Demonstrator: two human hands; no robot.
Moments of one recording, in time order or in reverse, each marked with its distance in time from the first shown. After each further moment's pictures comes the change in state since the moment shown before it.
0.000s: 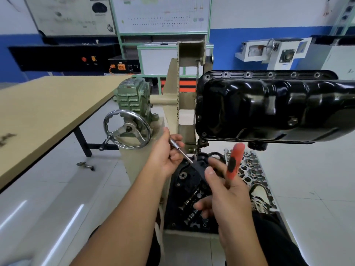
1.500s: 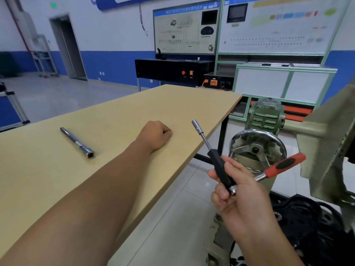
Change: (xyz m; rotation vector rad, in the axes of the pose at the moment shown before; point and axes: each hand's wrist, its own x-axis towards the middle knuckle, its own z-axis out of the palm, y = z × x) left_hand -0.110 0.308 -0.327 1.781 0.605 0.628; right_hand -0.062 0.045 0.292 0.339 -0.422 0.388
